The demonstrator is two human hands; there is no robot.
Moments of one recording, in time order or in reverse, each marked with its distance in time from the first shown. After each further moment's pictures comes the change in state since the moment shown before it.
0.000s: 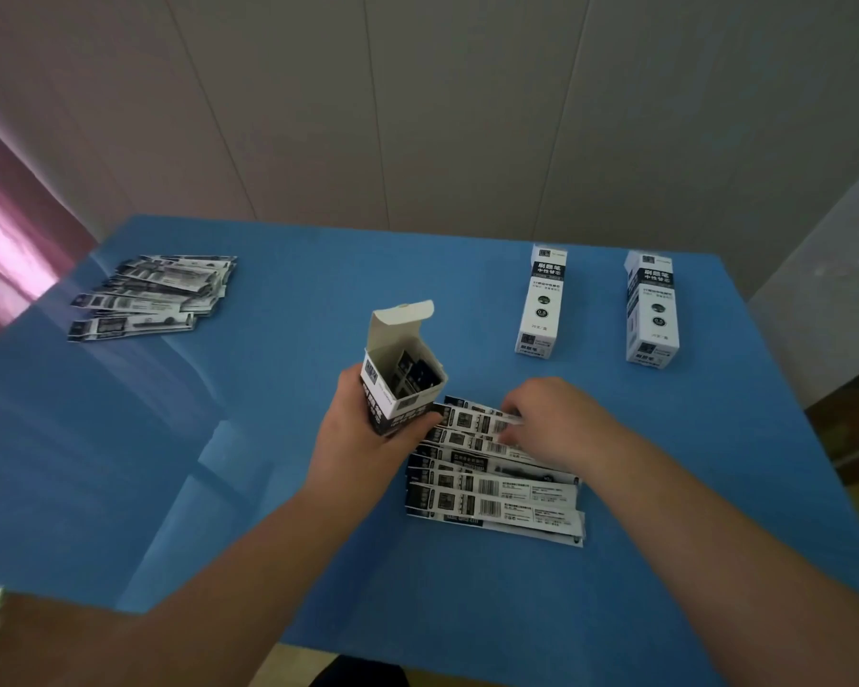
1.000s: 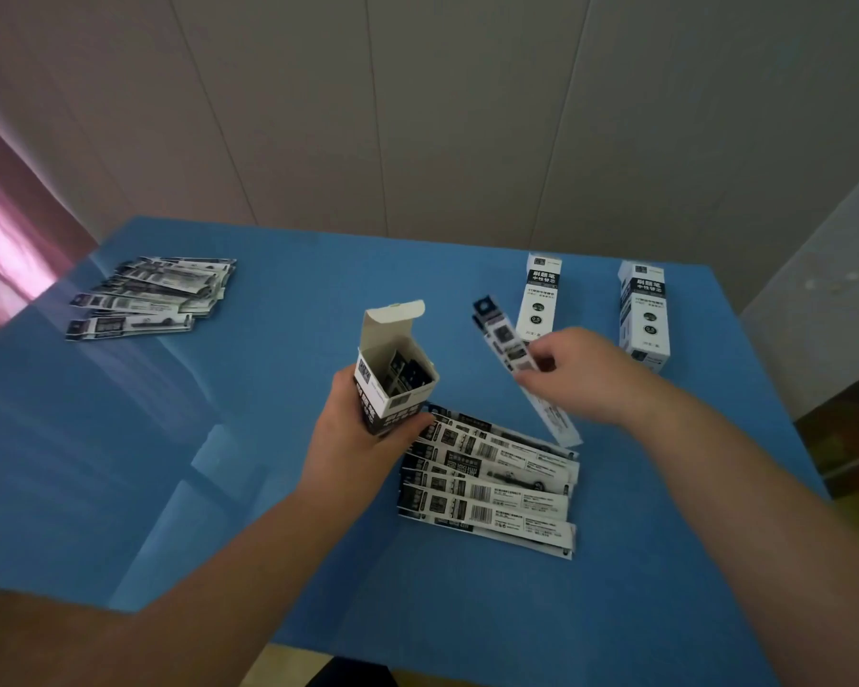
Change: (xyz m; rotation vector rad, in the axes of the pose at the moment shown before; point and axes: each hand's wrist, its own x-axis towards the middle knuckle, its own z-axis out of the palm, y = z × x) left_hand 0.000 -0.002 0.000 0.001 0.017 -0.012; right_hand -0.013 0.012 -0.064 0.277 0.117 -0.068
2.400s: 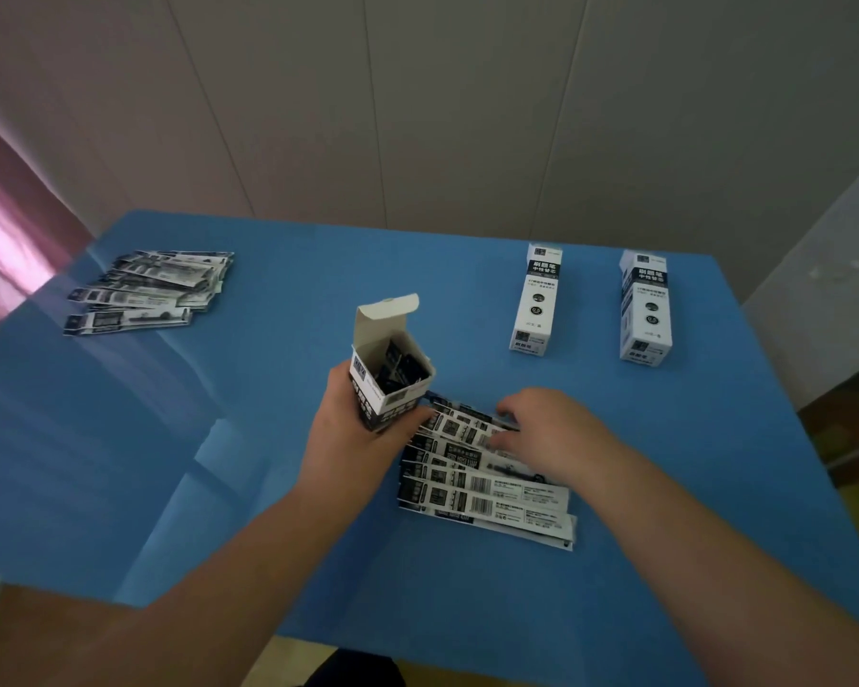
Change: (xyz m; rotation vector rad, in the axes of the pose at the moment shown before) left_hand -0.006 0.009 0.000 -0.013 0.020 0.011; right_hand -0.009 0.006 0.072 -0.209 -0.150 0.078
